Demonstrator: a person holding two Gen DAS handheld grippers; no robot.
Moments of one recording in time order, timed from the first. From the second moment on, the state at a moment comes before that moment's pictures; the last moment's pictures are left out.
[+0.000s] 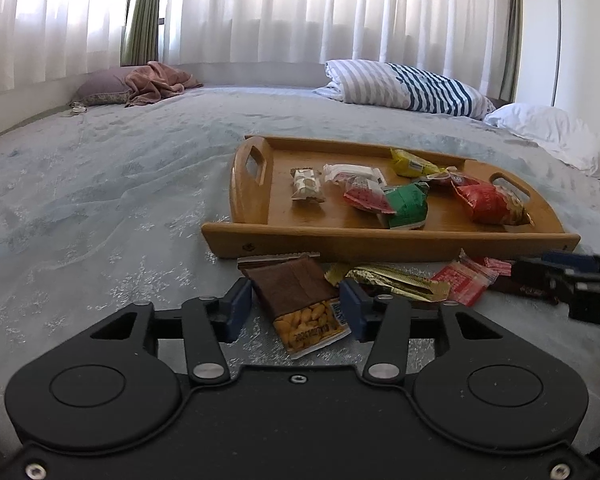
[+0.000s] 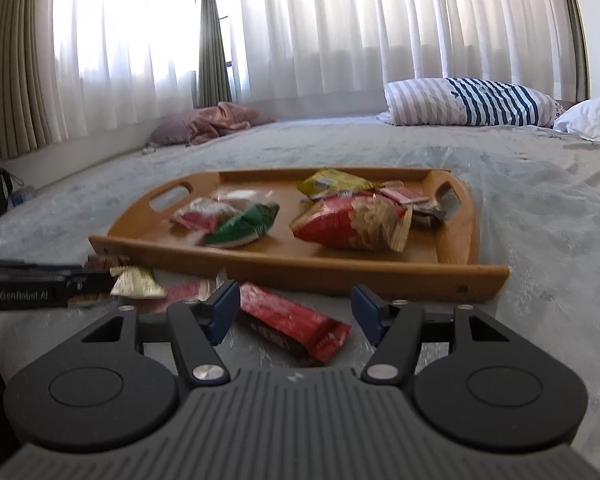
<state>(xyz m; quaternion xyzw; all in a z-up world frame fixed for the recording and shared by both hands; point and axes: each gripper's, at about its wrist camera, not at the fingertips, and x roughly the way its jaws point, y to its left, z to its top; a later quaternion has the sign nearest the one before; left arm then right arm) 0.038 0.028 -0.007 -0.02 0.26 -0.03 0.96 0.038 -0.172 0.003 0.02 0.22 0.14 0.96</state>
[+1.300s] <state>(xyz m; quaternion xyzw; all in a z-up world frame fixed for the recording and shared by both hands) 0.033 0.010 0.013 -0.01 0.24 -0.05 0.97 0.009 -0.135 0.009 -0.01 0.24 0.11 0.96</state>
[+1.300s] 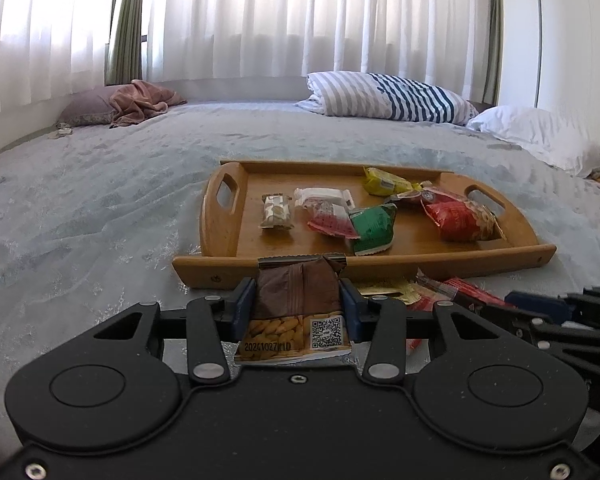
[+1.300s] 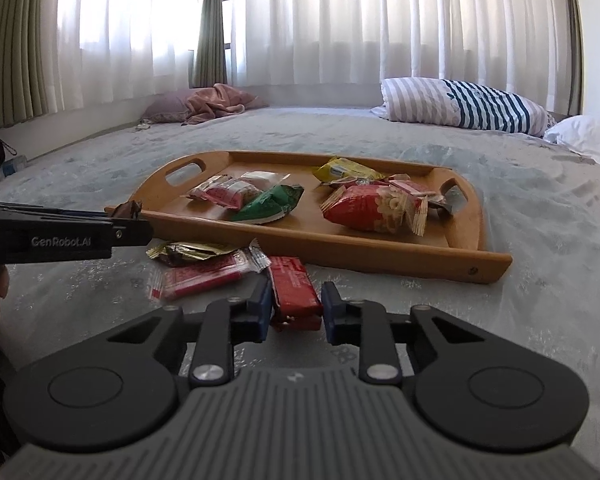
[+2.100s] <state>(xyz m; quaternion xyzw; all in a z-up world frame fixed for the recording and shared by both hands) 0.040 0.014 0.014 -0.03 0.25 -0.05 0.97 0.024 -0.115 0.007 -0.01 0.24 0.08 0.97</state>
